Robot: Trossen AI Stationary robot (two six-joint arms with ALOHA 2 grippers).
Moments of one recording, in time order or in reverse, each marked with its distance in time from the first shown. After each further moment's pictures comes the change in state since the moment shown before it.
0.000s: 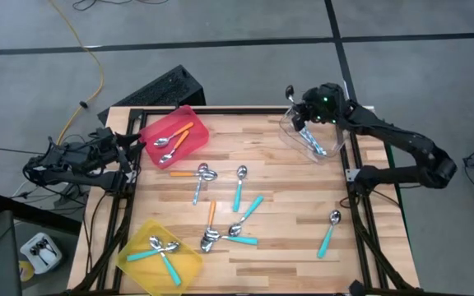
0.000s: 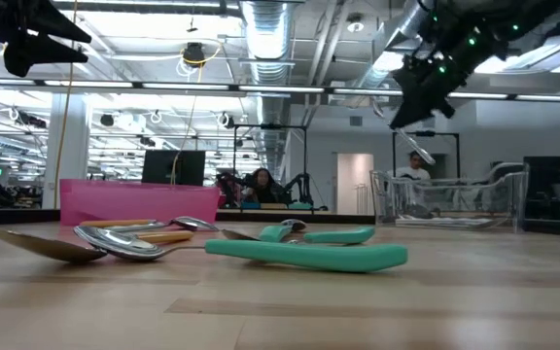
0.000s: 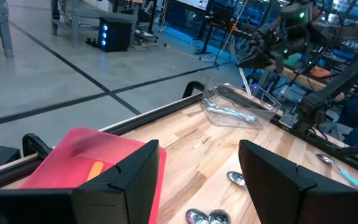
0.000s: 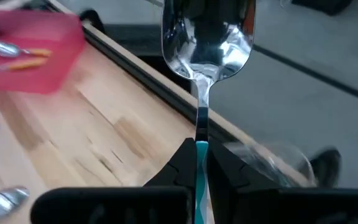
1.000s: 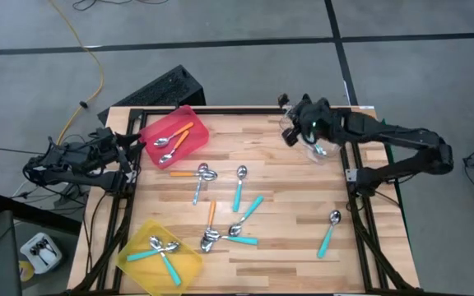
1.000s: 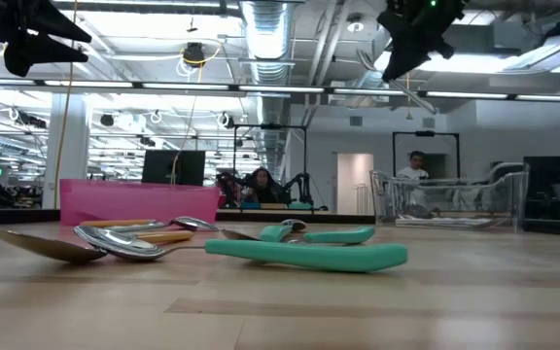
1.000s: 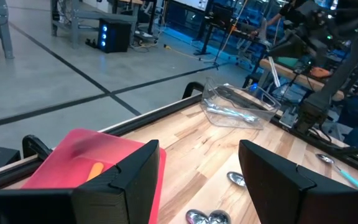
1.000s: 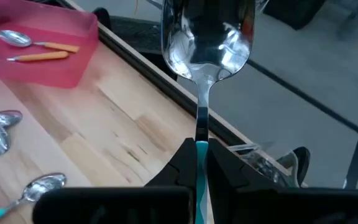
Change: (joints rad) left arm 0.000 0.000 0.000 0.004 0.000 0.006; right arm 0.486 0.055 0.346 -0.437 0.507 0.209
